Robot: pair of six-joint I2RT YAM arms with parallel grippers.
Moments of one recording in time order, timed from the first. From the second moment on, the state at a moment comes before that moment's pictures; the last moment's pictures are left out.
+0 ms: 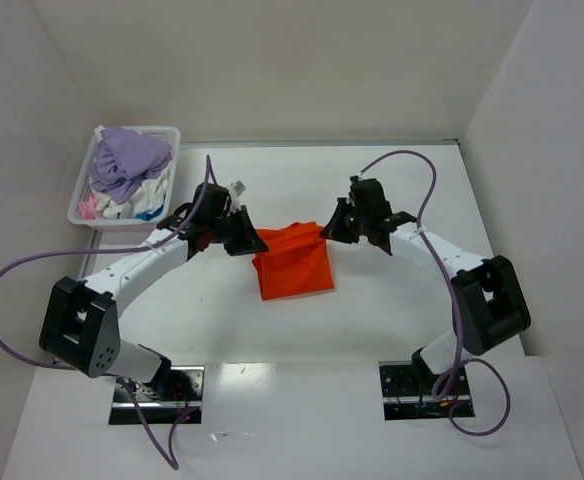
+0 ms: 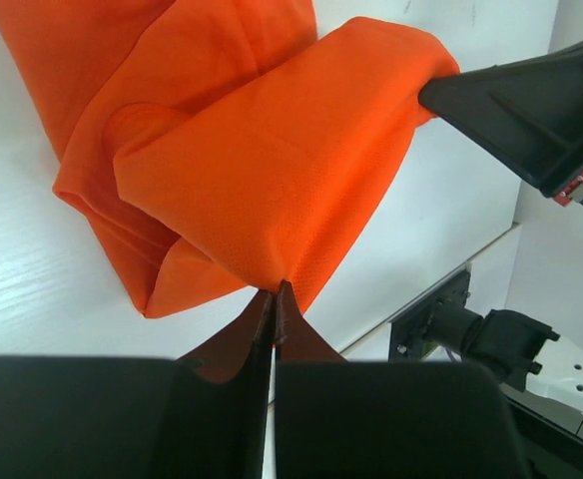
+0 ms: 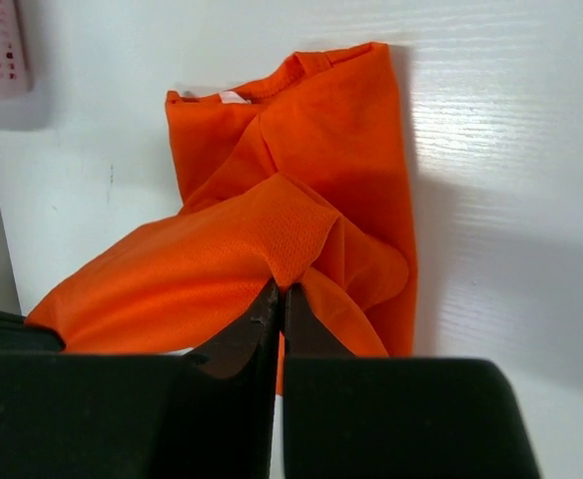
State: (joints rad) left arm -0.41 1.44 1.01 -0.37 0.40 -0.72; right arm 0.42 1.52 0.98 -0.20 -0.19 0.68
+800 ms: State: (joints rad) left arm -0.44 1.05 0.80 -0.33 0.57 -0.82; right arm 0.43 1.04 0.76 -0.24 -0.27 0.75
